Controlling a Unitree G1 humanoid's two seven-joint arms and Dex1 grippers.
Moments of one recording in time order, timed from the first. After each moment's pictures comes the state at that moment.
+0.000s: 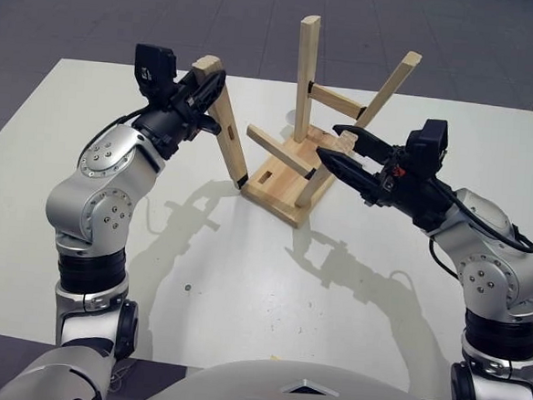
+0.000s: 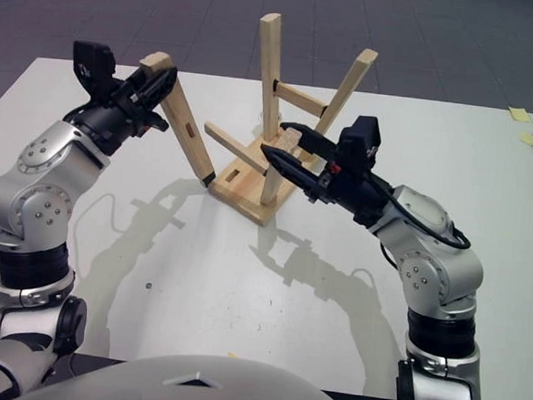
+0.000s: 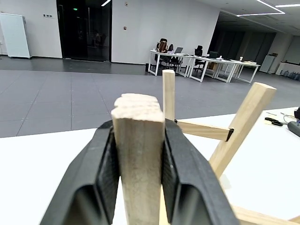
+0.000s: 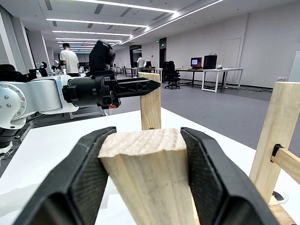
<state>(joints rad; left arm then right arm) -0.40 0.34 0.14 -0.39 -0.61 0.74 -0.13 -0.19 -0.49 -0.07 -0.50 0.77 0.56 0.66</state>
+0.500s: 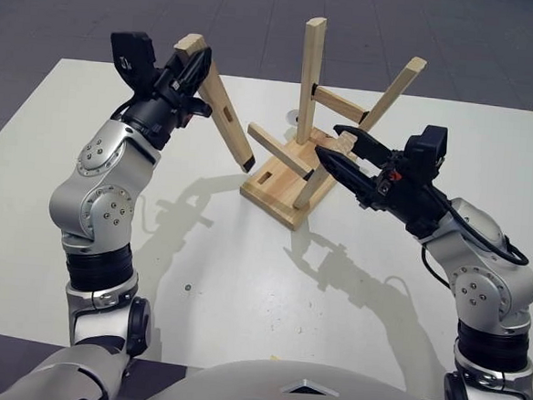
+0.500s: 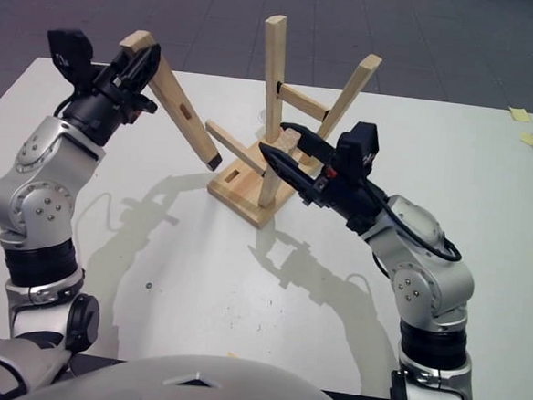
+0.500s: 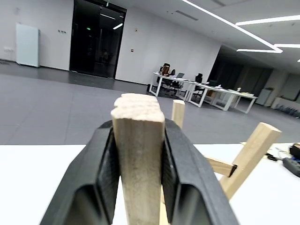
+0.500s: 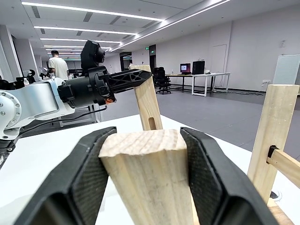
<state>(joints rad) -0.43 0.26 0.23 -0.33 -0.69 0.68 -0.15 -0.16 -0.46 -0.05 -0.54 0.76 0.53 0.59</state>
